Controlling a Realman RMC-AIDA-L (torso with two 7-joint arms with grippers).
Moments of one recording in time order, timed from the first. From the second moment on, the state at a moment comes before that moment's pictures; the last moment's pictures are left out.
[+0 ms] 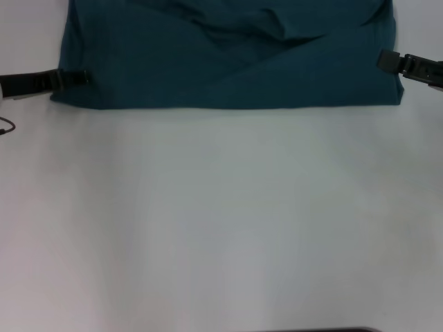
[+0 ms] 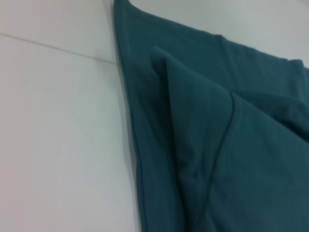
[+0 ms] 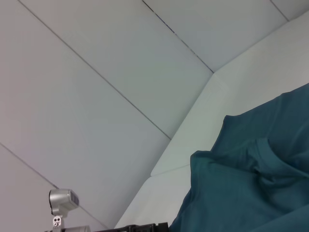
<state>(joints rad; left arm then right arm) -0.60 -2.04 -2.30 -0.63 -0.93 0.88 -2.26 0.40 1.98 -0.53 -0.61 -1.85 -1.66 1.89</state>
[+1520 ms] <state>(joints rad) -0.64 -2.06 -2.35 -0.73 -0.78 1.05 -2.41 0.38 1.96 -0.49 -0.61 -1.86 -1.67 1.91</state>
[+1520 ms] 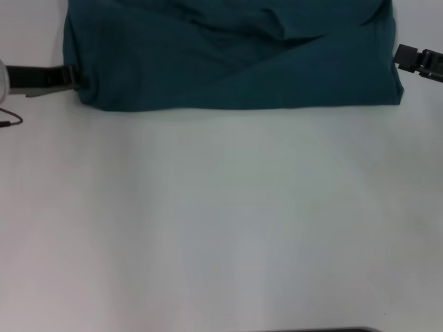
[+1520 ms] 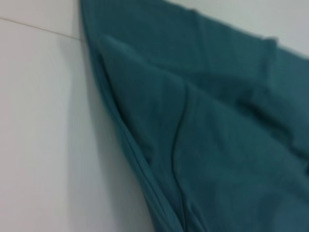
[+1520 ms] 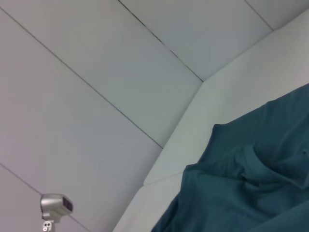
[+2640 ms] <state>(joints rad) -0.64 -2.03 -2.48 -0.73 -0.82 1.16 -2.43 0.71 1.84 -0.58 -0.66 -2.50 -1.34 2.54</state>
